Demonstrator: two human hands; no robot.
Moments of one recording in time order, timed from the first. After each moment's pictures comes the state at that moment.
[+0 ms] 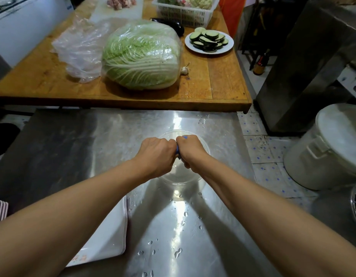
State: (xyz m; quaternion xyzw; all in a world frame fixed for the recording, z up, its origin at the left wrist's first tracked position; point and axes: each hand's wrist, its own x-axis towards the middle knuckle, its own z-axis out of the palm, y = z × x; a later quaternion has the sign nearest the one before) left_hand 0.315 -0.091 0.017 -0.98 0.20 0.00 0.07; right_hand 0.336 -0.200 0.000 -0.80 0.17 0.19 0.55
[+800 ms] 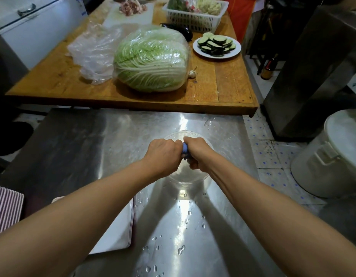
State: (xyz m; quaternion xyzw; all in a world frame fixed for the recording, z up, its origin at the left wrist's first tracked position) left_hand 0.305 -0.095 0.024 -0.98 0.17 0.01 0.06; right_hand 0.328 -0.206 0.022 -0.73 0.21 0.26 0.60
